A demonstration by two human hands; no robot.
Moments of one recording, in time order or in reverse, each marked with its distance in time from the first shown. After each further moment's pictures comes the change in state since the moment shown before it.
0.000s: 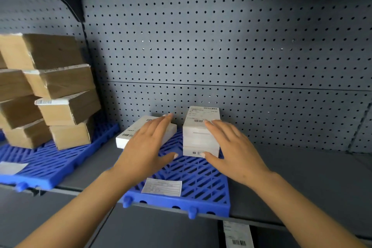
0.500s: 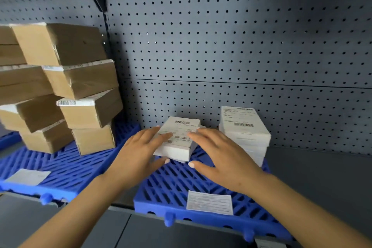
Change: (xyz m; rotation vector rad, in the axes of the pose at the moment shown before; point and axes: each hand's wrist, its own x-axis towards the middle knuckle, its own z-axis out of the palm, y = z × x) left_hand -0.030 -0.125 0.007 0.032 -0.140 -0.054; right_hand 0.069 -0.089 0.047 0.055 -0.169 -0.133
